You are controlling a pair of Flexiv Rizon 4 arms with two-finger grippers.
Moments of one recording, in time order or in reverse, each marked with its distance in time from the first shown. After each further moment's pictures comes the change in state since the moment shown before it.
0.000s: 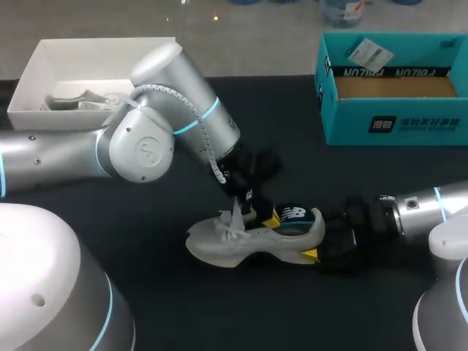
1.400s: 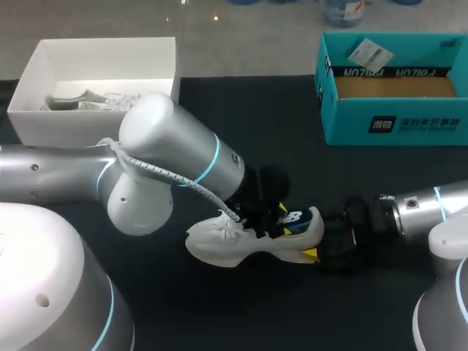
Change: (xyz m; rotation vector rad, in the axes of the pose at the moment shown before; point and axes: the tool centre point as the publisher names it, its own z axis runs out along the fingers) left arm -0.010 -0.011 0.014 0.056 -0.373 0.022; right arm -0.001 0.001 0.000 -0.002 0.000 0.000
